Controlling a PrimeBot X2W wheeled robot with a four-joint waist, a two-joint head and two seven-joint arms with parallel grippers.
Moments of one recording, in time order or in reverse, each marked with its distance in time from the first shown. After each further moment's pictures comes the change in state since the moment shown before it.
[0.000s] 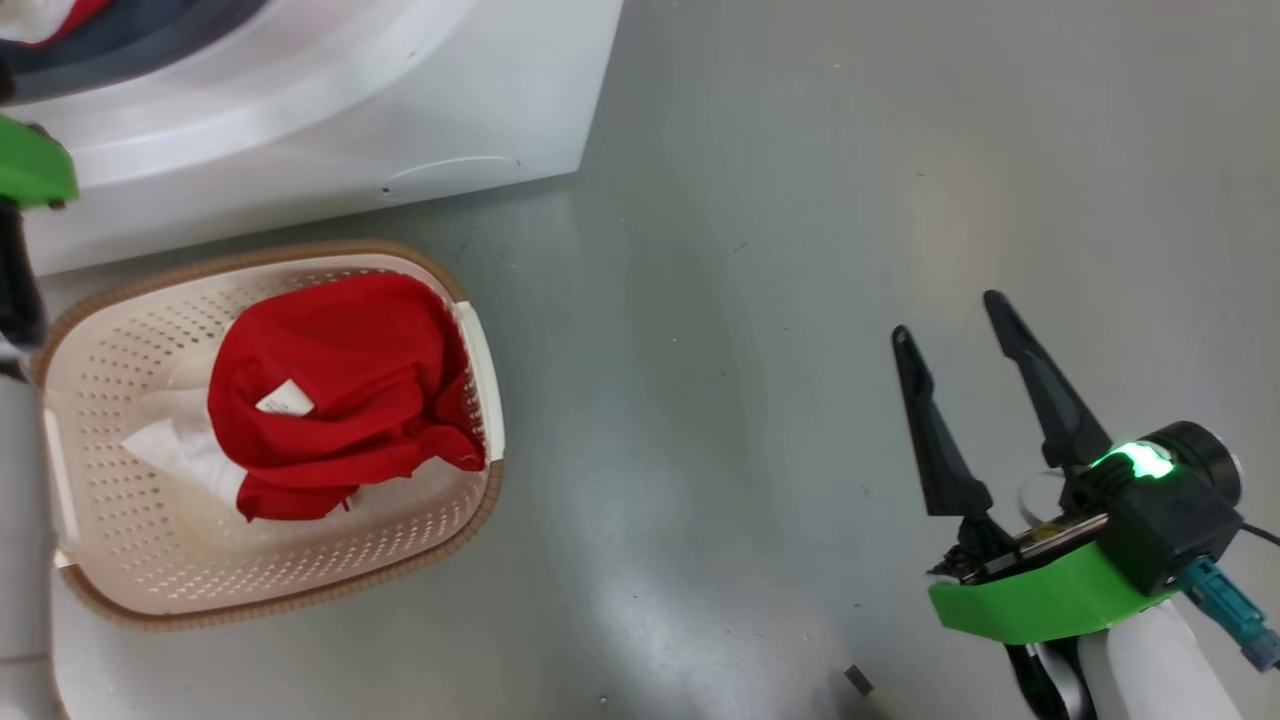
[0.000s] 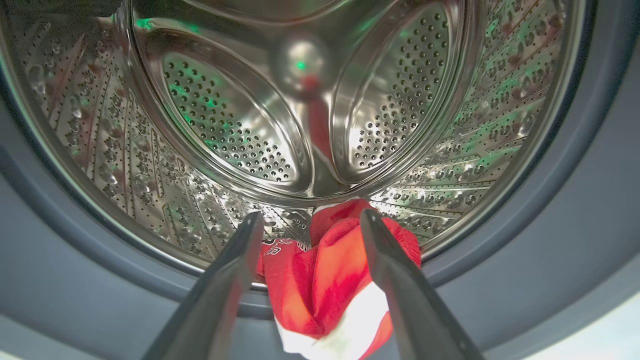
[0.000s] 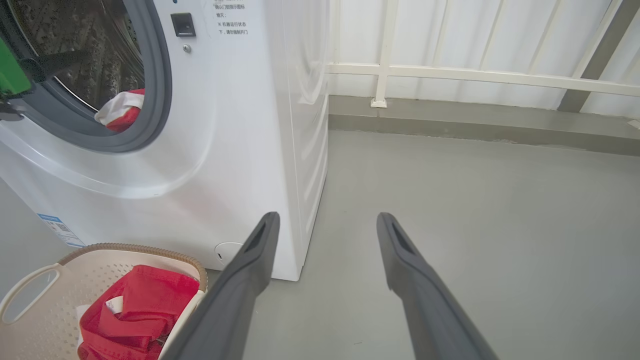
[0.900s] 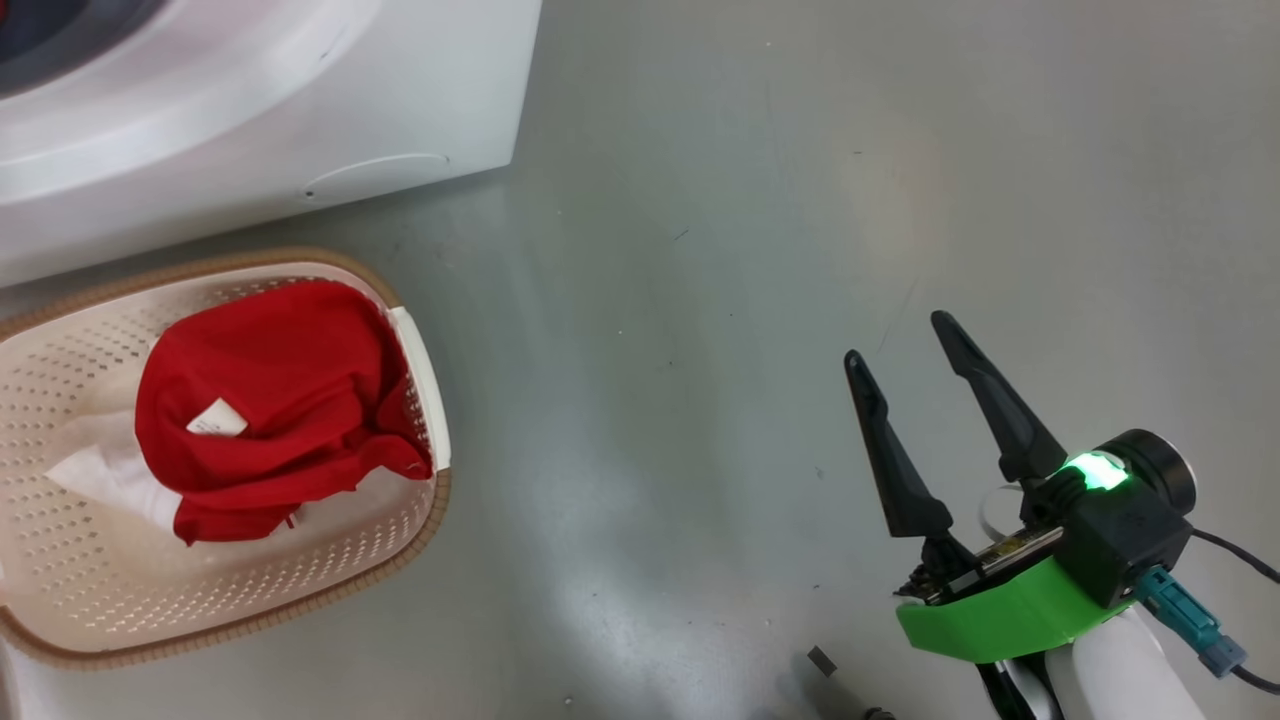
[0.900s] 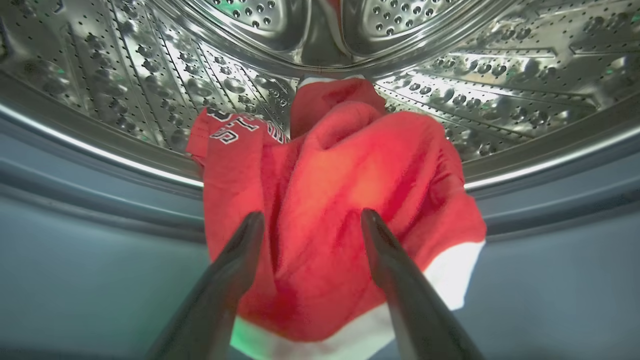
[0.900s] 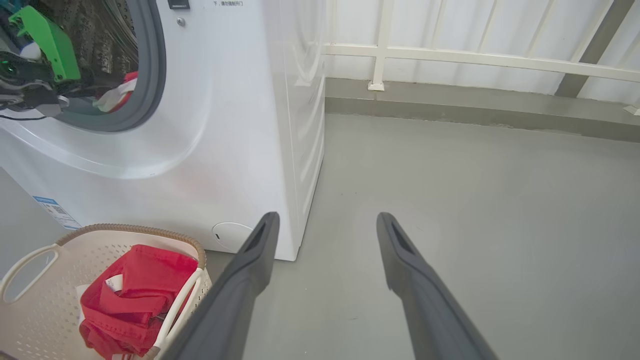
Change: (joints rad) left arm -0.343 0.034 0.000 0.561 -0.106 -0.111 0.256; right arm 0.000 0.000 0.069 0.017 0.000 0.000 0.000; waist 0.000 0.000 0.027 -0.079
